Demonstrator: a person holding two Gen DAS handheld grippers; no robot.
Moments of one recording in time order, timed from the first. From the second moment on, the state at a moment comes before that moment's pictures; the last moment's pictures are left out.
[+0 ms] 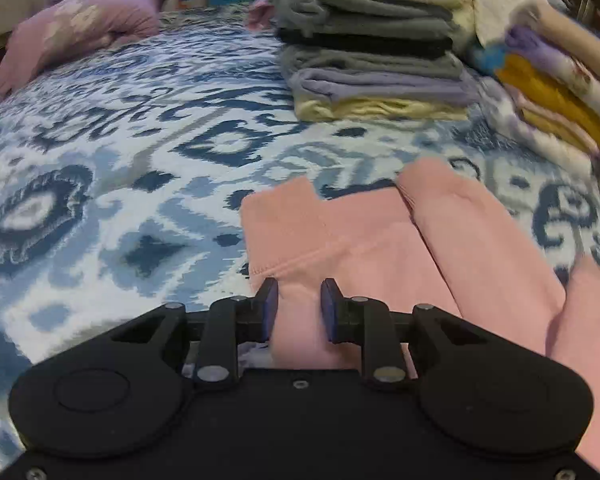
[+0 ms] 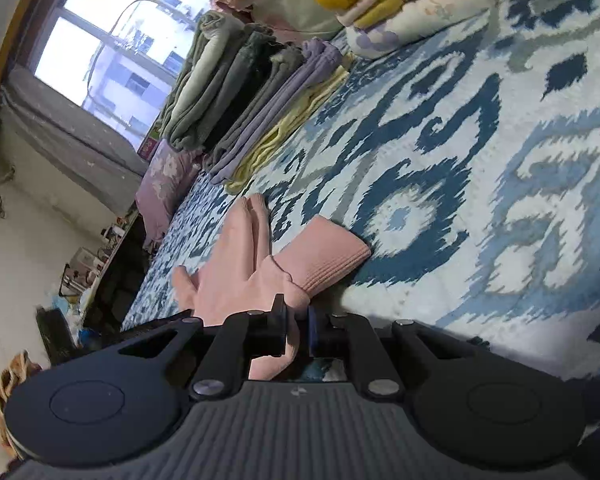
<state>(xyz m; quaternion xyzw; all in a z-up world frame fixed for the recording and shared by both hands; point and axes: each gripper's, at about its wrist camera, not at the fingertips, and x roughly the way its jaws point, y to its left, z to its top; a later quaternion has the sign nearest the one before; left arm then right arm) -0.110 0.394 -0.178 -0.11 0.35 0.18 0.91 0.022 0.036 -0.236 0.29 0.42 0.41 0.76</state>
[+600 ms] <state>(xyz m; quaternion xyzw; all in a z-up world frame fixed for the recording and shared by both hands) -0.289 0.207 -0.155 0.04 0.31 0.05 0.95 0.027 0.025 -0.233 0.34 0.40 0.40 0.75</state>
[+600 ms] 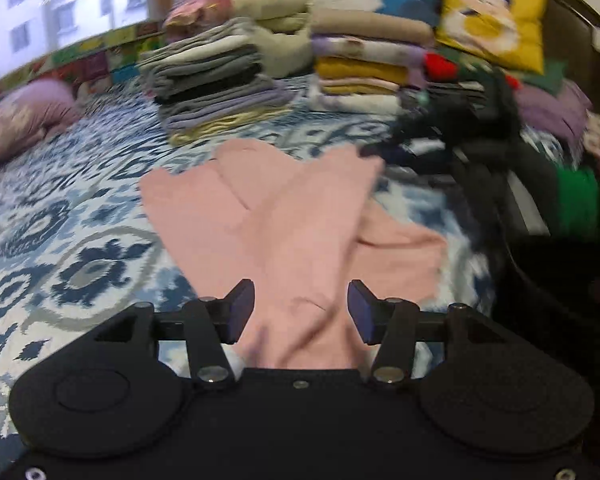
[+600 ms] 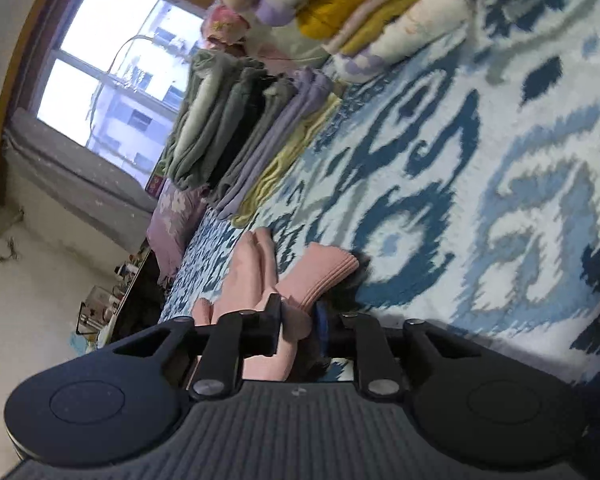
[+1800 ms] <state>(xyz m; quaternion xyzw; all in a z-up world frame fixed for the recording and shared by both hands) -0.306 0.291 -0.195 -0.26 0.29 0.04 0.92 -0.009 0.284 -0.107 -0.02 0.38 0.41 0.83</state>
